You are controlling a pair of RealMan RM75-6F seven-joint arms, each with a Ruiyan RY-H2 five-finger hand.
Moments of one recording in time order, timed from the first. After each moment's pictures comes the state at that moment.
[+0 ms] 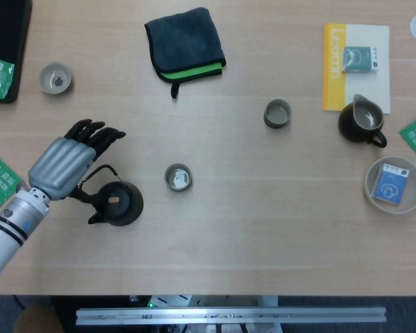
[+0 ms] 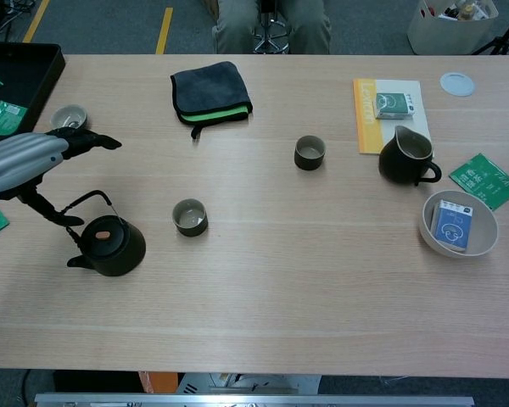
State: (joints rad) left arm -0.47 -1.25 0.00 -1.57 1.55 0.96 -0.05; right arm 0.12 -1.09 0.07 -1.71 -1.55 1.48 -0.06
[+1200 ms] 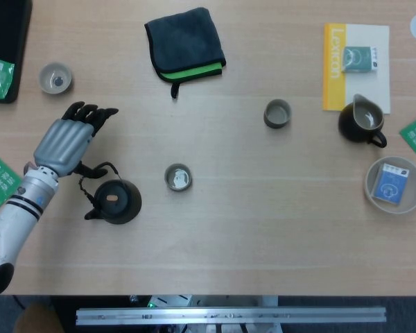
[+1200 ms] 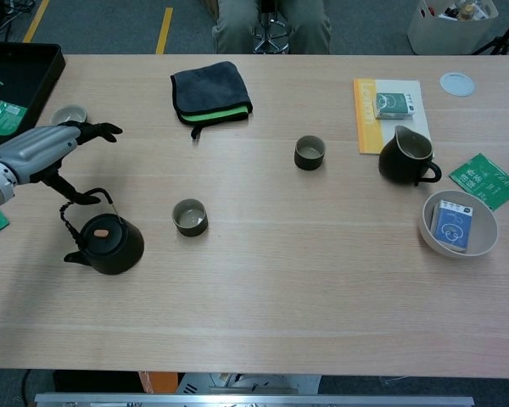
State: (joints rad) left arm -0.52 -1.42 -0.05 -1.36 1.36 0.92 -0.05; right arm 0.11 -1.09 0.07 -1.69 -1.54 1.49 -0.03
